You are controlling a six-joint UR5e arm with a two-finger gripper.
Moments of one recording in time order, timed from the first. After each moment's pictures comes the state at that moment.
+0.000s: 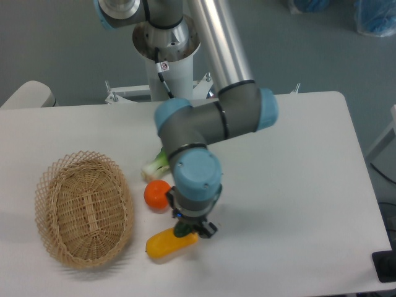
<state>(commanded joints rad) 2.24 -2.09 -1.41 -1.26 1.52 1.05</state>
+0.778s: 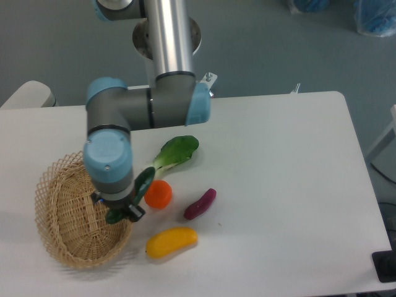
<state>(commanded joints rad) 2.05 -2.09 -1.43 -1.26 1.48 0.72</state>
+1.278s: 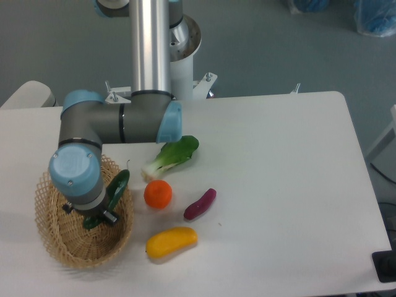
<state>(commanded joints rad) 1.99 -2.18 -1.36 -1.26 1.47 0.56</state>
